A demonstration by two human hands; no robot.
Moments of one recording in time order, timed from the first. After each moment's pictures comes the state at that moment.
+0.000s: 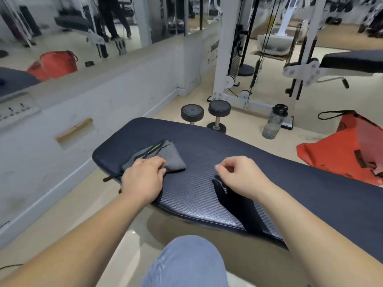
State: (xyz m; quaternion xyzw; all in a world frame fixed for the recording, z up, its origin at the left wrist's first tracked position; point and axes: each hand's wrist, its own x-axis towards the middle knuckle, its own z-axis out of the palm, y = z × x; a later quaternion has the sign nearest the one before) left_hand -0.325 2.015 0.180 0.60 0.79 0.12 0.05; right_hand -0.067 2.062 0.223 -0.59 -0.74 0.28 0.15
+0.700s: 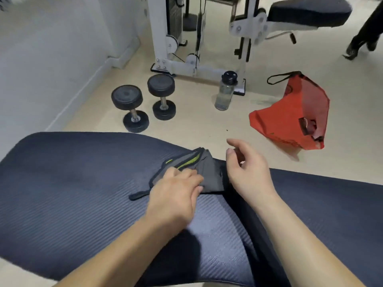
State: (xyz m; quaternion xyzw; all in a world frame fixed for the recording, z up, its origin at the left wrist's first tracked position) left_hand -0.117 2.122 0.181 0.80 0.57 0.12 0.13; right_hand 0.069 2.148 0.213 -0.70 -0.56 0.25 0.36
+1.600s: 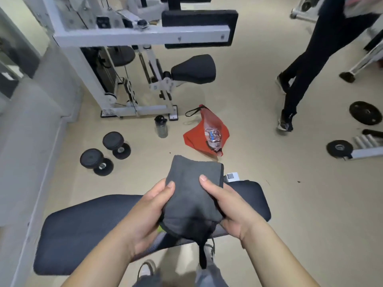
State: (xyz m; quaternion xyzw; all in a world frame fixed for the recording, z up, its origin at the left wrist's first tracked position) left_hand 0.062 2.087 0.766 0.26 0.44 0.21 0.83; right_hand 0.241 2.037 0.741 -0.55 -0.05 0.70 0.46
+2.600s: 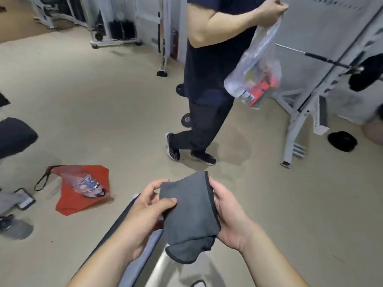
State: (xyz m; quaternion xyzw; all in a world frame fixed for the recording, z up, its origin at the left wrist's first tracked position) left_hand 0.296 1.921 0.800 0.56 0.25 -0.07 0.78; right_hand 0.371 1.740 0.810 -0.55 0.12 0.43 0.70
